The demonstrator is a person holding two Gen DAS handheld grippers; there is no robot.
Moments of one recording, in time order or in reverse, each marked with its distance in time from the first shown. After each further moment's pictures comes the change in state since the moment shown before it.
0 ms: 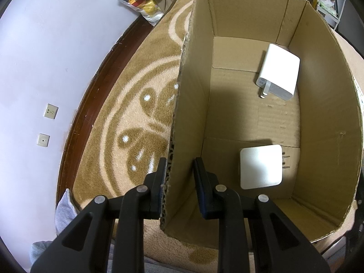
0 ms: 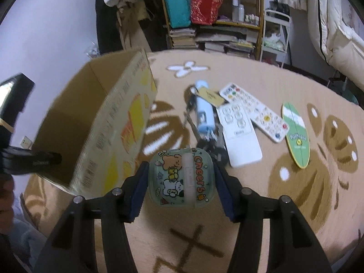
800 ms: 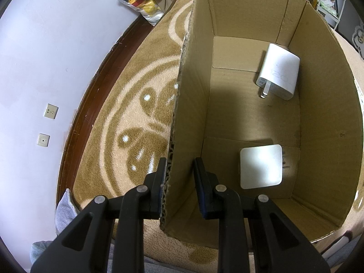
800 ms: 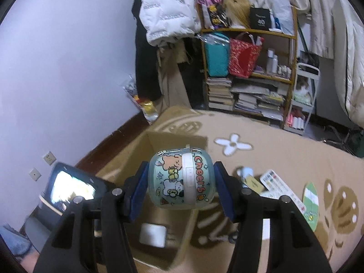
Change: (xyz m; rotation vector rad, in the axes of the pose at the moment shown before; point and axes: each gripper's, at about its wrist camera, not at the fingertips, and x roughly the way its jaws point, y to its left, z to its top) left arm 0.000 0.001 0.000 -0.002 0.001 -0.002; right arm -0.053 0.081 0.096 -0.125 -0.234 0.148
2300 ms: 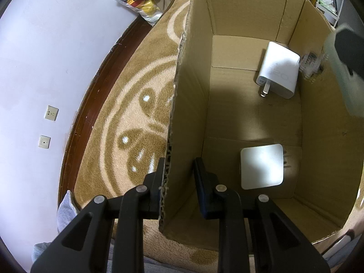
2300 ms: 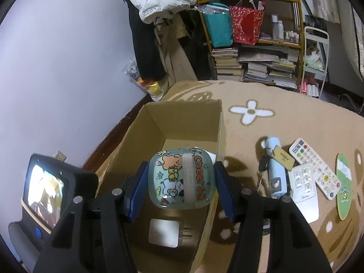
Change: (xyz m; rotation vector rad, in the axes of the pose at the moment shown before) left arm -0.001 -0.003 0.002 0.016 0.003 0.012; right arm 0.061 -0.012 -0.032 0.121 0.140 0.088
